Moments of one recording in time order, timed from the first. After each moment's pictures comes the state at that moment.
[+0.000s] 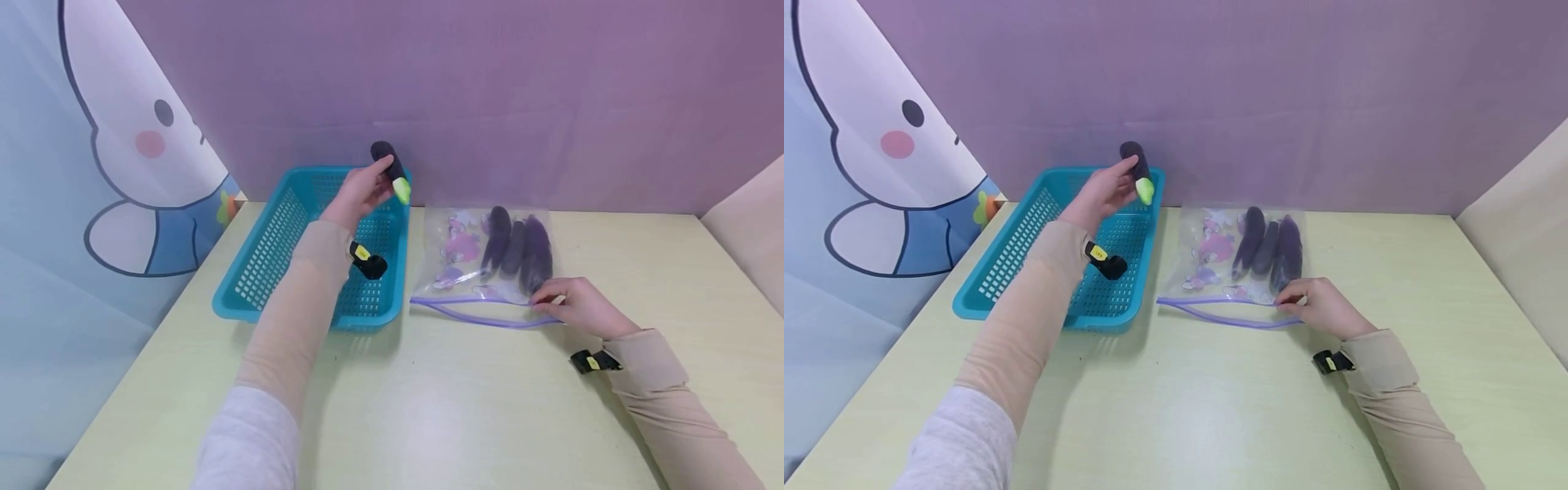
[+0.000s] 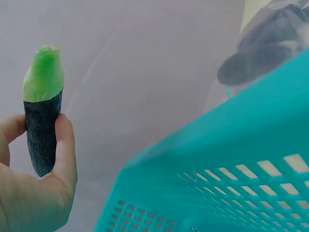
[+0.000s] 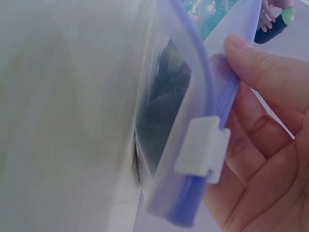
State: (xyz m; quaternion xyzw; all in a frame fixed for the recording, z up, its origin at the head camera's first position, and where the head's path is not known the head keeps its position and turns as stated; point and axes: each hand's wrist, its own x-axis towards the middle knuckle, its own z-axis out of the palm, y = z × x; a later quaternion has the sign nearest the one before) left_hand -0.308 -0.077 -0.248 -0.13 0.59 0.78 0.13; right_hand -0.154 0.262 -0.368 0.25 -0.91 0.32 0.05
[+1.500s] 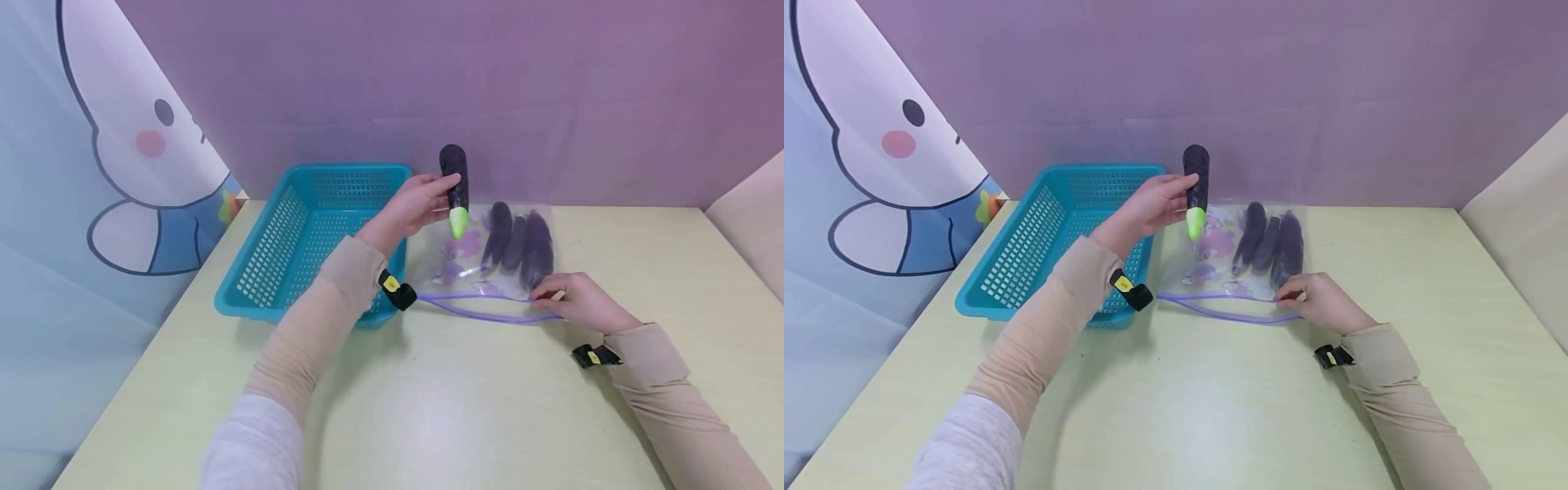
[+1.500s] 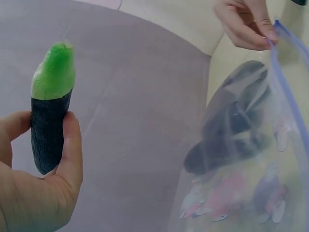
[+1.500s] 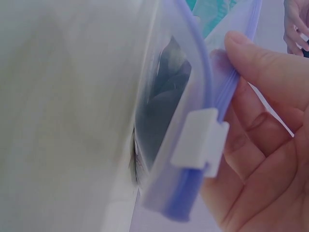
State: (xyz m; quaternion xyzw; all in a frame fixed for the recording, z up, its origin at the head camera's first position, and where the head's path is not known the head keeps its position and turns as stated) left_hand -0.259 -0.014 -0.246 0.04 0.65 0.73 0.22; right_hand -0.157 0.257 -0.364 0.27 -0.91 0.32 0.04
